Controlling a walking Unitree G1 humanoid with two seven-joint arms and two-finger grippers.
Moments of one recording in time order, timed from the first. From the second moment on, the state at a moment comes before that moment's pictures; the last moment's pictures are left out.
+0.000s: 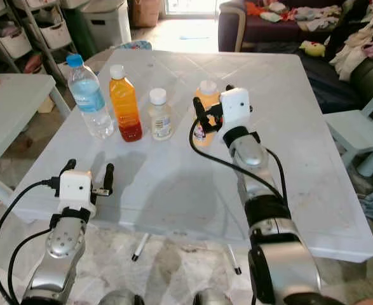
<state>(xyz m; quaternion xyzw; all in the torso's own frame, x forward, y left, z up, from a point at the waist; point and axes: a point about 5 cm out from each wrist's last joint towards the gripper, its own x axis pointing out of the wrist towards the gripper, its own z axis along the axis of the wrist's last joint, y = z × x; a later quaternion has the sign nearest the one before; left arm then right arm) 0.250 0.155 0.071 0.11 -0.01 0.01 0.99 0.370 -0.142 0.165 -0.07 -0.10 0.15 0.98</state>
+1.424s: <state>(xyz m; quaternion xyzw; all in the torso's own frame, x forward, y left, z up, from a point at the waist) 0.245 0.156 0.067 0.10 0.01 0.03 0.99 0.363 -0.134 0.161 -0.04 -0.12 0.16 0.98</state>
